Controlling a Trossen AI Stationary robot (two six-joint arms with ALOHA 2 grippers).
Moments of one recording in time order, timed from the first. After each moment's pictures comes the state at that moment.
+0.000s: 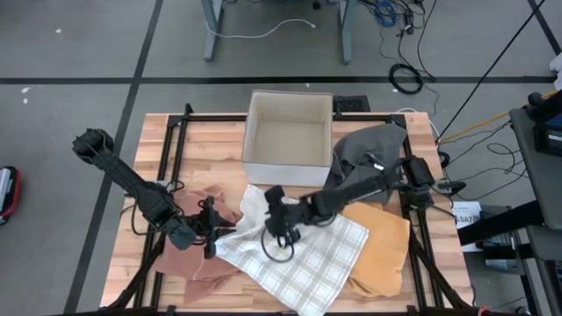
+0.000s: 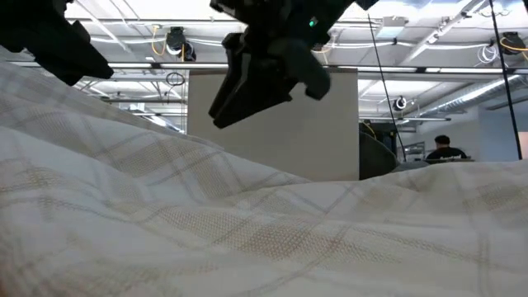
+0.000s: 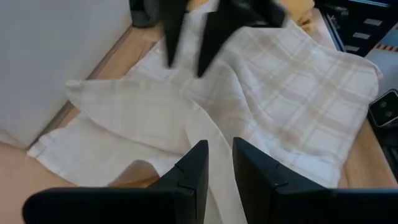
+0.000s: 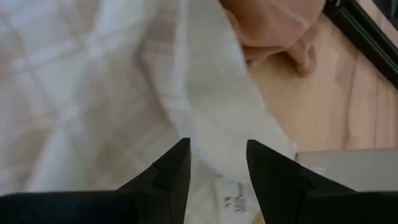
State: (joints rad) left arm -0.72 1.07 0.51 -0.12 -0.62 -0.62; right arm 0.23 1.99 1.45 -0.30 0.24 -0.43
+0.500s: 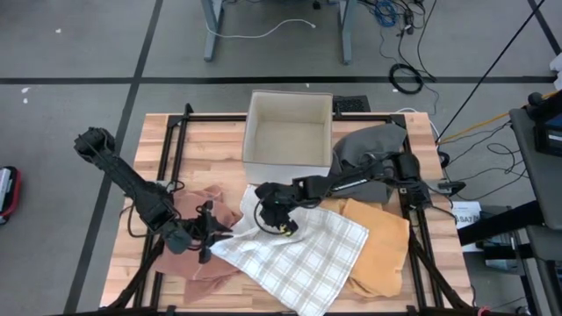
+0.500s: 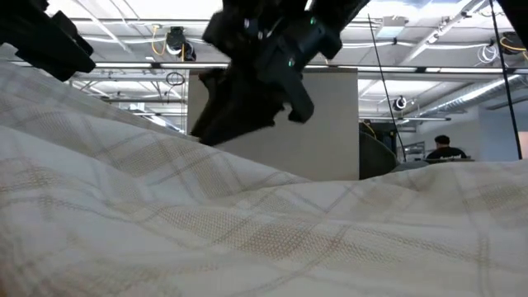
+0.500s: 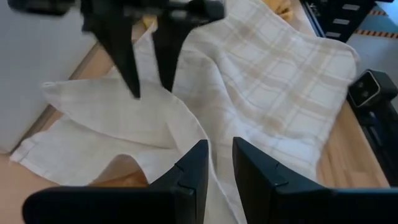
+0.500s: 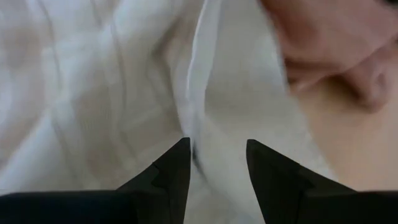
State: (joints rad) left arm -0.78 1.07 0.51 -0.12 -0.61 -0.59; right arm 0.08 2.07 1.45 -0.19 -0.16 -0.60
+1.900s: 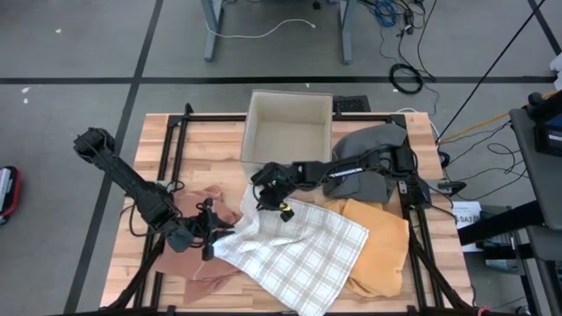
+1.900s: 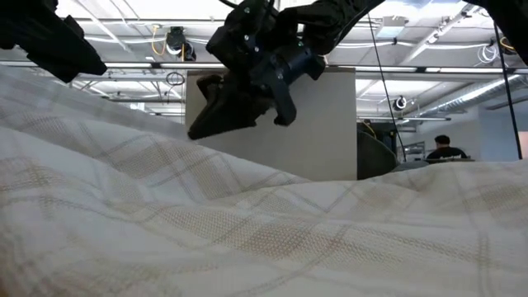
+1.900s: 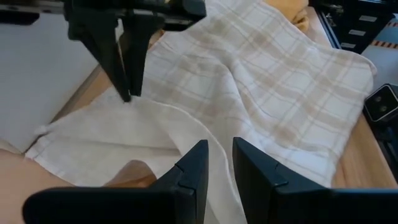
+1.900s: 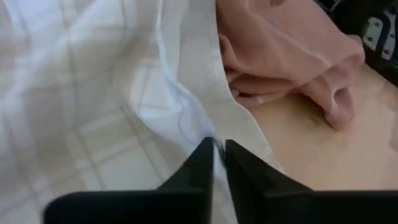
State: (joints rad) left arm -0.75 1.07 0.51 -0.12 -0.65 -0.62; right arm -0.05 2.09 1.46 -0.10 -0.36 -0.68
